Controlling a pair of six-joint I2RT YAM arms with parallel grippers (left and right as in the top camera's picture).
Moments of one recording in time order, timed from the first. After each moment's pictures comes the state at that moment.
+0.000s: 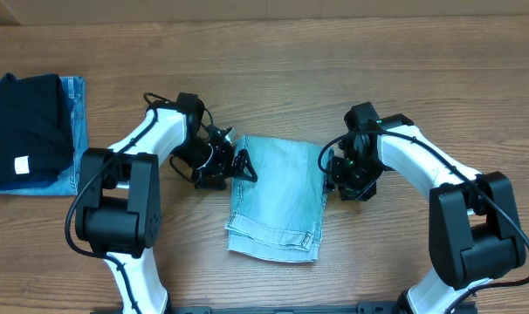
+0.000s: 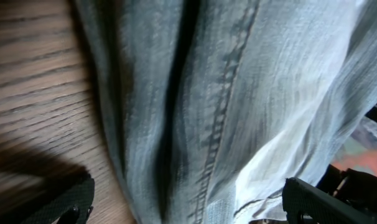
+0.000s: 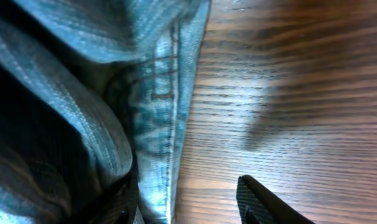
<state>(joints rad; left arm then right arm) -0.16 2.05 1.30 -1.03 0.70 0.01 0.26 1.83 1.12 -0.96 -0.38 0.41</state>
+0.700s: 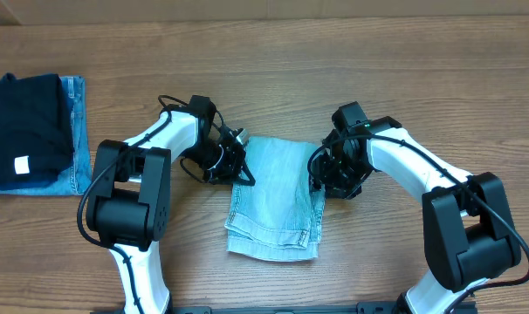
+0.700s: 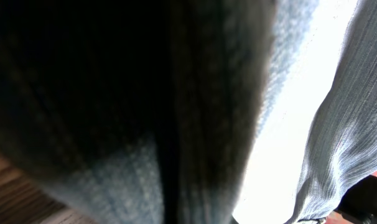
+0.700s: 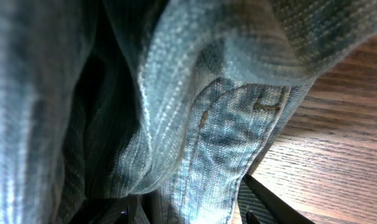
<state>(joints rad) -0.21 2.11 1.30 -0.93 0.75 0.01 0.32 1.83 1.12 -0.88 -0.47 0.41</state>
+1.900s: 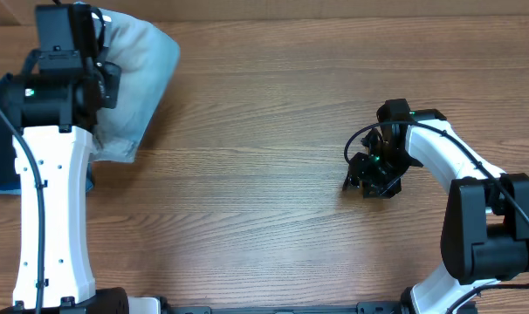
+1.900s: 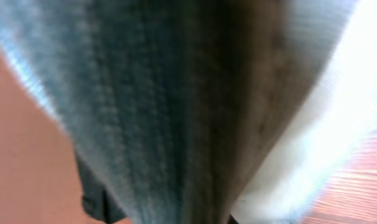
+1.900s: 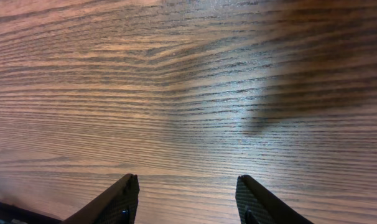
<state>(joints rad) 0.06 1.57 1.82 -1.09 -0.38 0.28 0.09 1.83 1.14 -1.06 -0.36 0.23</state>
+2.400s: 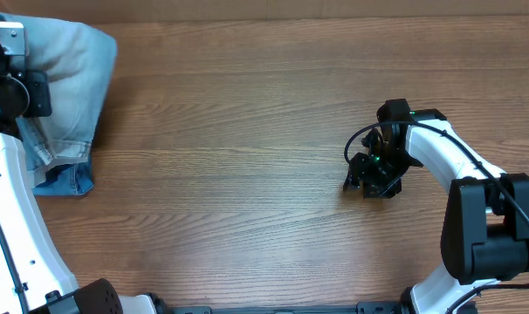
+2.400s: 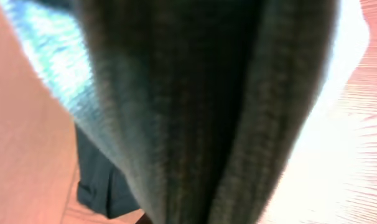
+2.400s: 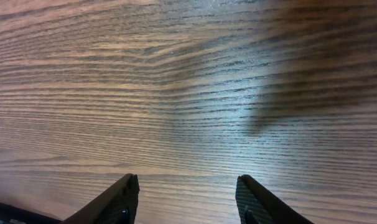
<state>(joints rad) 0.40 1.57 1.83 -1.06 -0.06 0.33 0.09 1.83 1.14 -1.06 -0.36 0.23</state>
